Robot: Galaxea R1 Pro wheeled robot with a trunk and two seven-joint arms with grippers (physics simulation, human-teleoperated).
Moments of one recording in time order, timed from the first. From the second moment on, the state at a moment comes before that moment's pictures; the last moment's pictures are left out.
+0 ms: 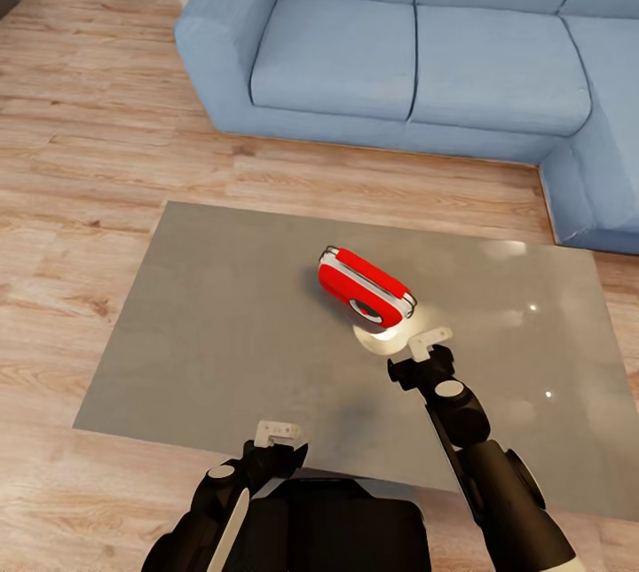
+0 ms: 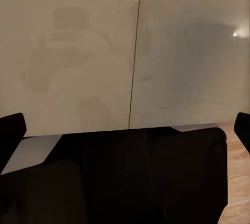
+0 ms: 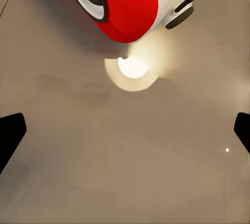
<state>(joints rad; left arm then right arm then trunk) -0.28 -0.14 -0.17 -1.14 0.04 0.48 -0.09 -0.43 0.00 0.20 -1.55 0.31 0.79 0.02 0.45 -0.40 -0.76</state>
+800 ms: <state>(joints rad) -0.28 -0.14 -0.17 -1.14 0.04 0.48 -0.09 -0.43 0.00 0.20 -1.55 0.30 0.74 0.02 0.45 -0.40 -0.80</state>
